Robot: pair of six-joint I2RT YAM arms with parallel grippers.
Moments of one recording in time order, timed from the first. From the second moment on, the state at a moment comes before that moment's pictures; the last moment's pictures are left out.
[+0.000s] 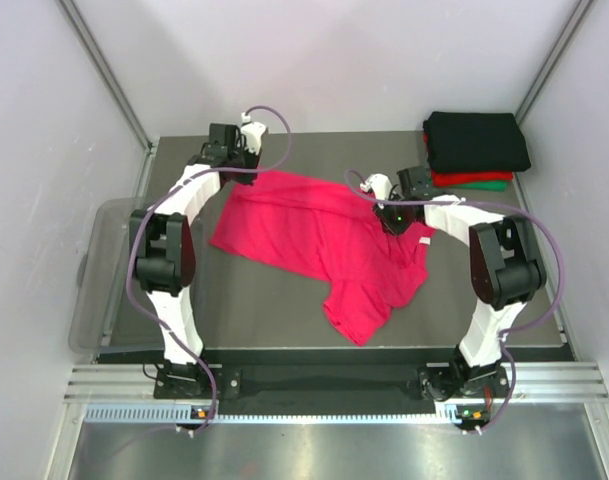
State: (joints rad) left arm -0.16 2.00 1.63 -0.35 0.24 0.25; right arm 0.29 1.83 1.18 -0.34 -0.28 -0.53
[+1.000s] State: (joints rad) left arm -0.16 1.86 1.53 -0.33 0.26 0.23; right arm 0.51 1.70 1.12 -0.35 -0.20 -0.49
